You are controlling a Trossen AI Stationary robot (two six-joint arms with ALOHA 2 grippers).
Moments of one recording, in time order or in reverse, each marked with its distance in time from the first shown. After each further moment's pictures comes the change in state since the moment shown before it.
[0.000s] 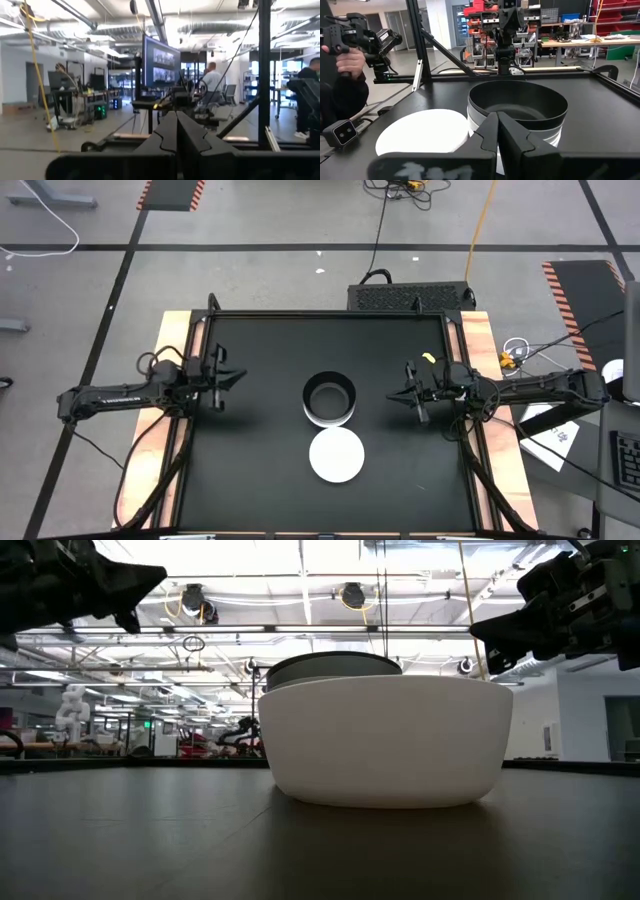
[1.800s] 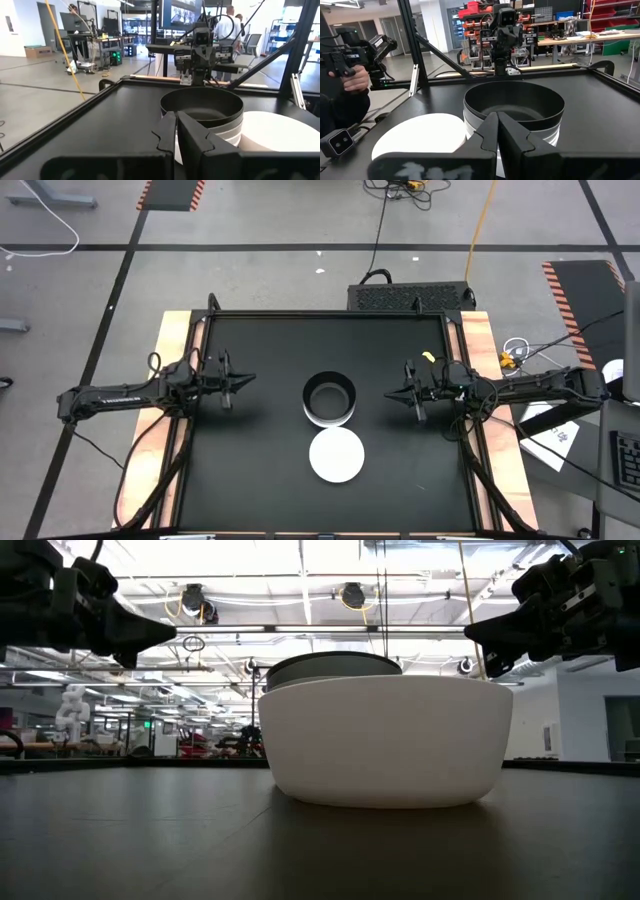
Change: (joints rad) left arm 0.001 0.000 0.000 -0.307 -0.089 0.002; right arm 0.000 0.065 0.001 0.074 0.021 0.046
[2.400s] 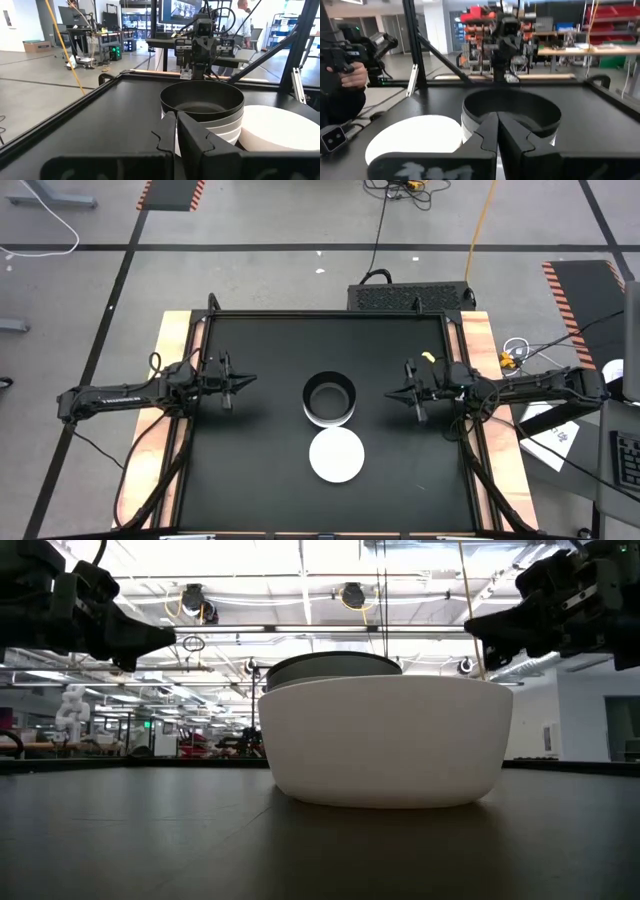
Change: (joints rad) left arm 0.000 0.000 0.000 -0.030 0.001 0.000; right arm 0.000 0.000 0.000 0.036 -0.008 -0.067
